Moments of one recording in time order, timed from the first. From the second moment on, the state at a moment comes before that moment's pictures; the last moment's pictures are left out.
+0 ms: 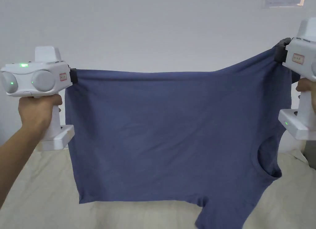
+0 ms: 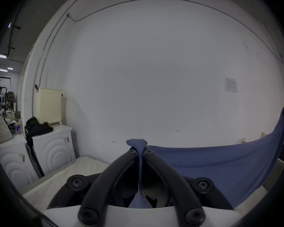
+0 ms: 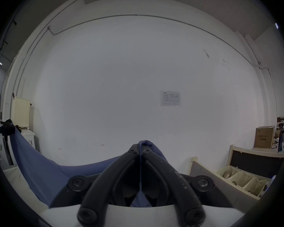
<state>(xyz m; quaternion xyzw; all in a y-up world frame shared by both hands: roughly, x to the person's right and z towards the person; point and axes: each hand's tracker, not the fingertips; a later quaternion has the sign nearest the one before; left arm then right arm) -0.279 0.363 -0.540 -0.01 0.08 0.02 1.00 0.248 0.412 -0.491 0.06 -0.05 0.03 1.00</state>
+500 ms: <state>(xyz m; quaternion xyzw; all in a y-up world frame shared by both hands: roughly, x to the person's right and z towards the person) -0.282 0.089 -0.596 -0.22 0.08 0.04 0.97 0.260 0.166 -0.556 -0.14 -0.04 -0.02 0.99</state>
